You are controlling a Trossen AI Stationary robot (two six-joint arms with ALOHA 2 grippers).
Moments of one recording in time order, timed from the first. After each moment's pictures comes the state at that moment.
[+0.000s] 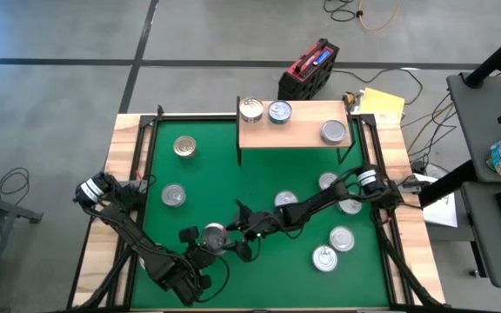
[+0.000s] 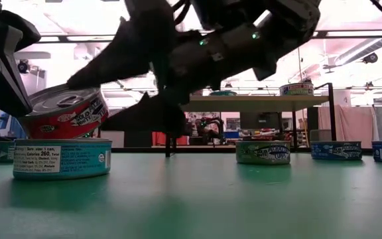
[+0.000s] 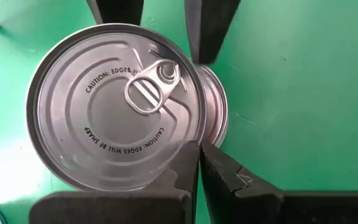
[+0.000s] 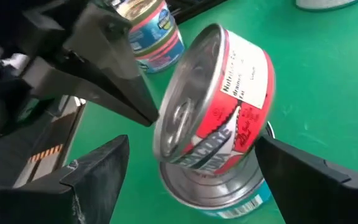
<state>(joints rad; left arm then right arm) -0.83 1.83 1.21 -0.85 -0.62 -1.03 0.25 2.18 1.27 0.52 0.02 0.53</state>
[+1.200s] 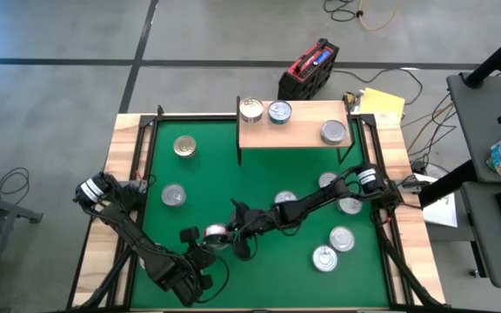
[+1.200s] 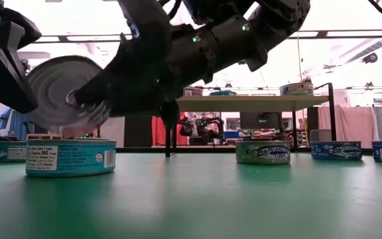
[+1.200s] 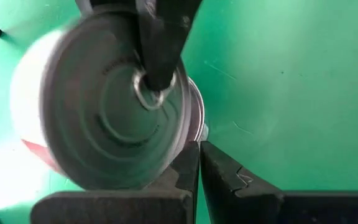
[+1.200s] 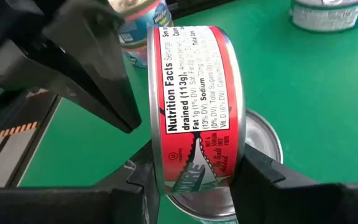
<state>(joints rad) -0.83 1.83 1.21 -0.83 -0.65 -1.04 0.24 2.17 1.33 0.41 0.02 0.37</state>
